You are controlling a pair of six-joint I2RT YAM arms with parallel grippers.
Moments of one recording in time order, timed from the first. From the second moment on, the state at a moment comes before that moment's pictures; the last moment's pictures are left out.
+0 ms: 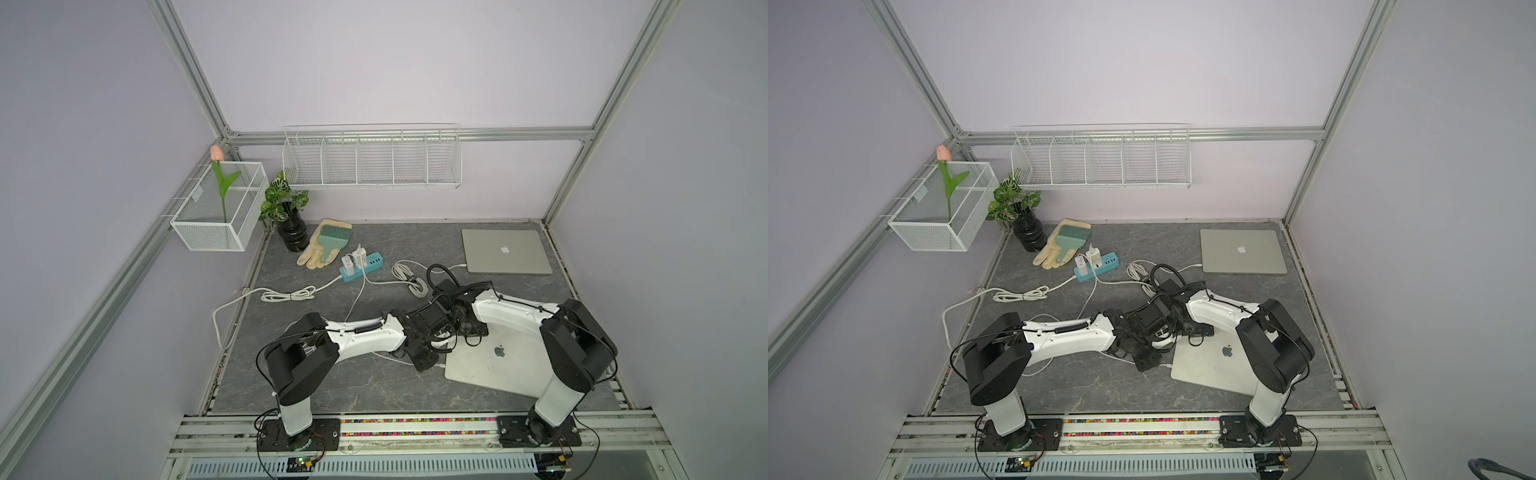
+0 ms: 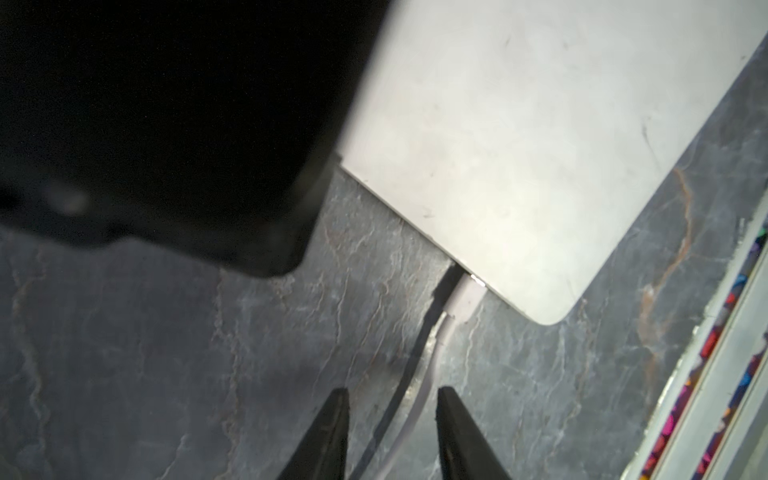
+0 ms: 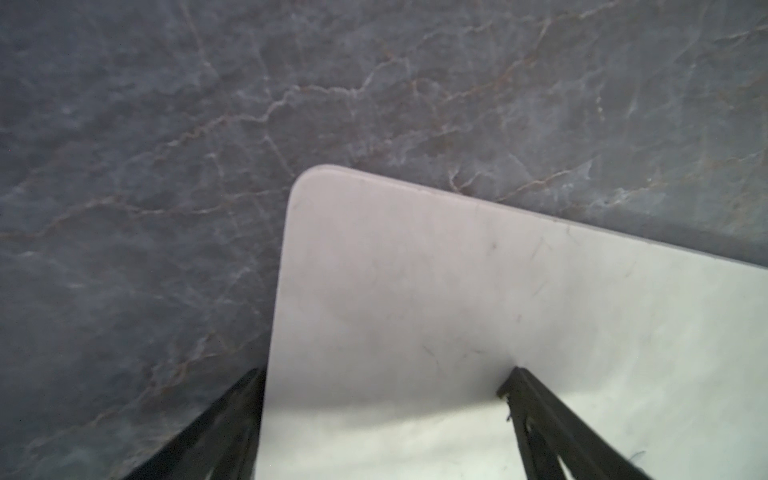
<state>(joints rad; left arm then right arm) -1.11 1.79 1.13 -0.58 0.13 0.09 0.70 1.74 1.04 -0.80 0.21 0.65</state>
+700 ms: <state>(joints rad) -1.18 1.70 0.83 -0.11 0.00 -0.01 0.69 1.66 0.94 -0.69 0.21 0.65</state>
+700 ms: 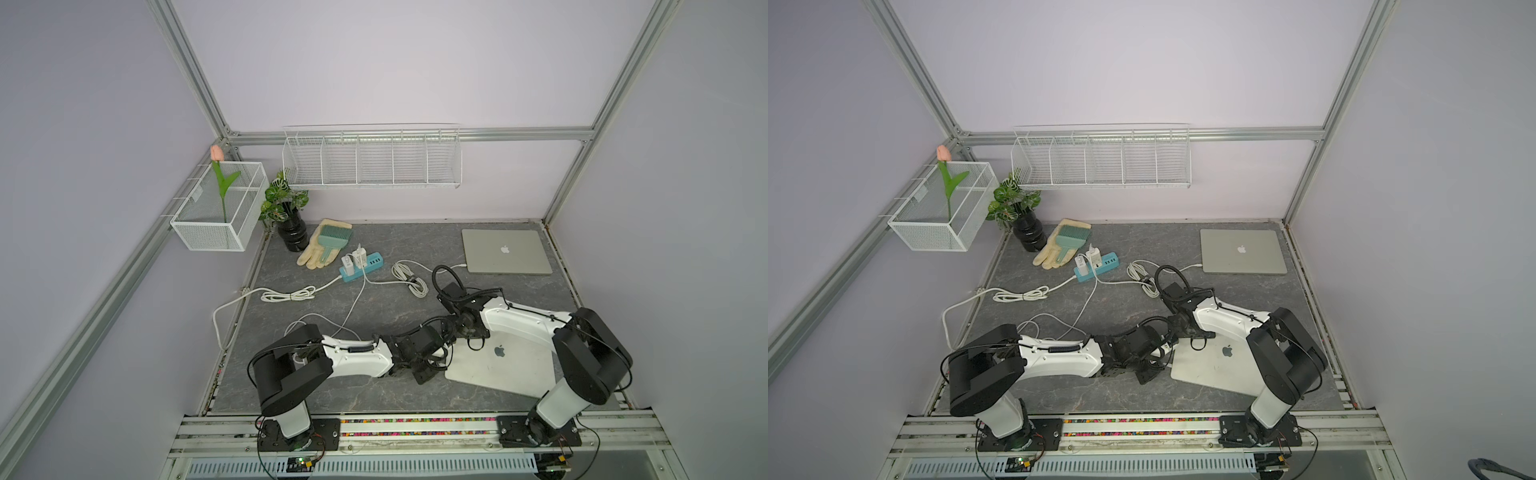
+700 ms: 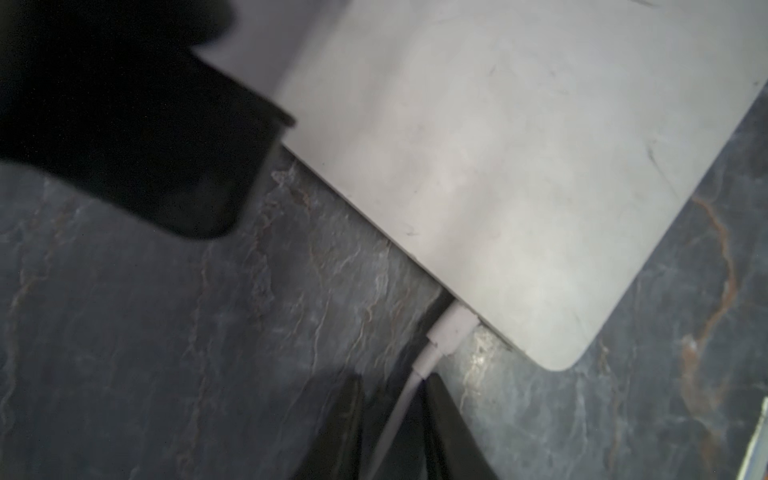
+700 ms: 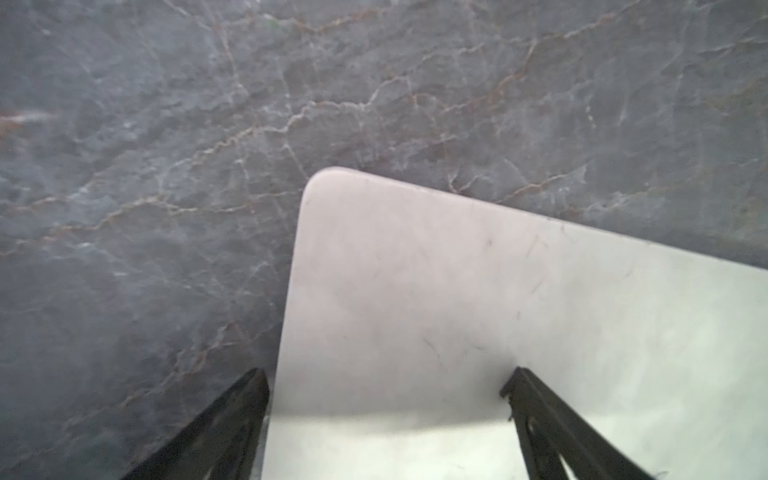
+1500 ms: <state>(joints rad) -1.15 1.72 0.85 -0.14 0.04 -0.19 0.69 1.71 0.99 -0.74 0.22 0.63</state>
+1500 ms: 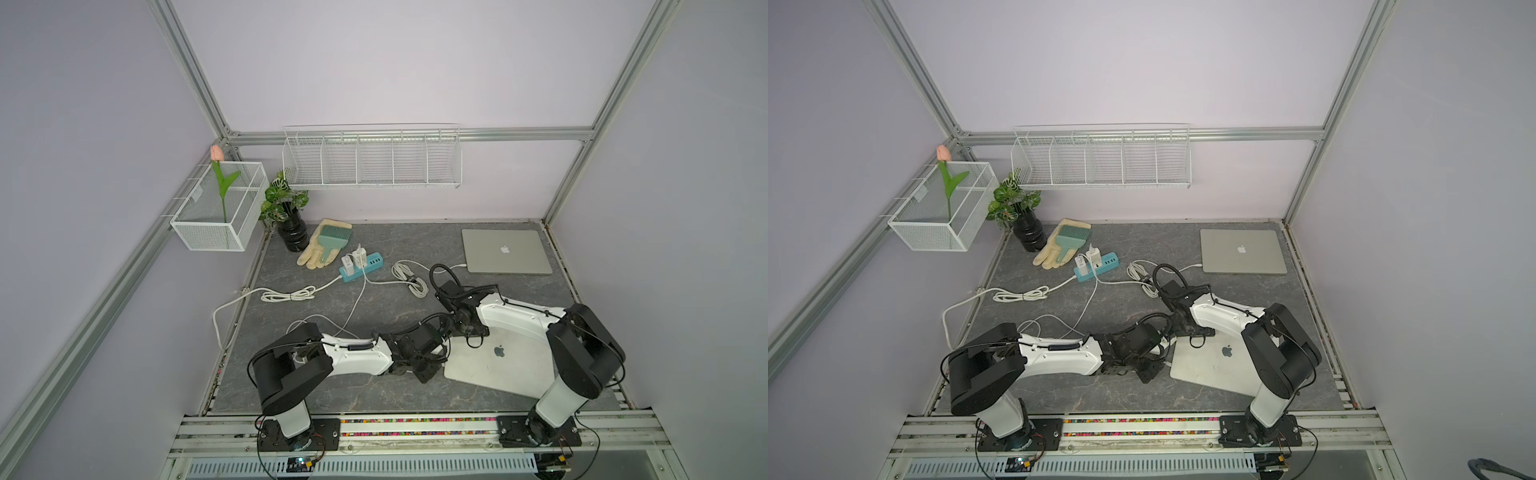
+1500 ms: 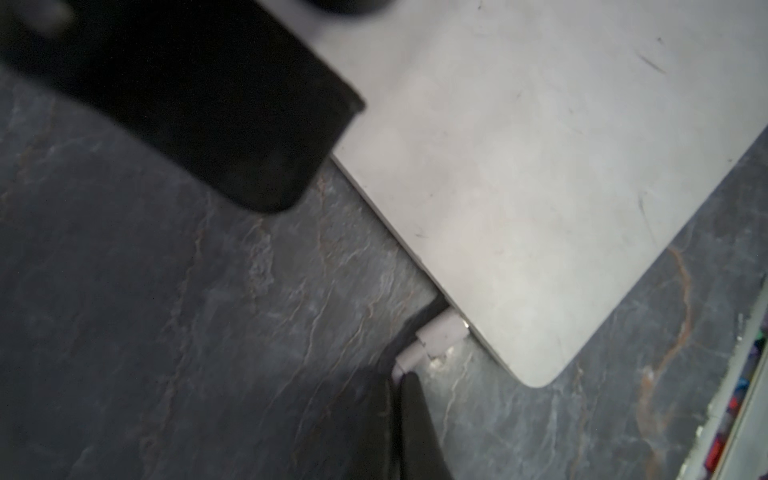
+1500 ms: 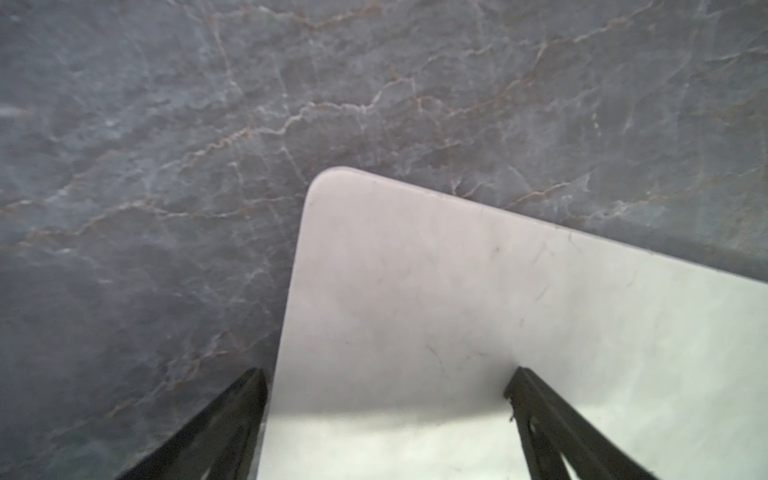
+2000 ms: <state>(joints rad) -1.12 1.73 0.90 -0.21 0.04 -0.18 0.68 1.72 0.98 -0.70 0.25 0.61</state>
